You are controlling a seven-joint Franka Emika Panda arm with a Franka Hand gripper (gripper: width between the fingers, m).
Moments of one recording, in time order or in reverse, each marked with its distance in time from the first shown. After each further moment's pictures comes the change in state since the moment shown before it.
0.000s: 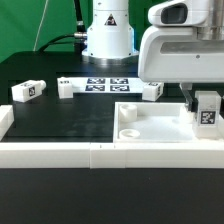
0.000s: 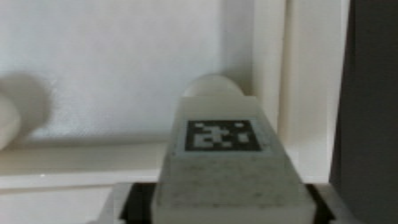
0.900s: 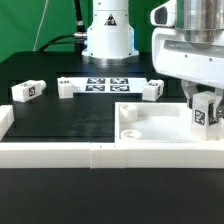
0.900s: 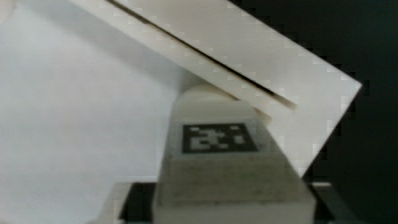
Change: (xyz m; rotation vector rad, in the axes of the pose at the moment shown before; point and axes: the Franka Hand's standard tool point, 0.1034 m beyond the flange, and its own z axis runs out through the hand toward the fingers) arm -0.003 0.001 0.002 0.032 -0.037 1.101
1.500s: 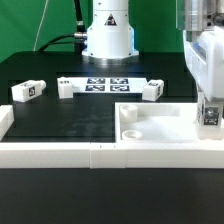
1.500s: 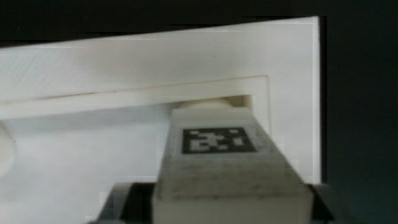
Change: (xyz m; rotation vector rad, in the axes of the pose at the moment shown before) arm -0.003 -0.001 0.000 0.002 -0.012 0.461
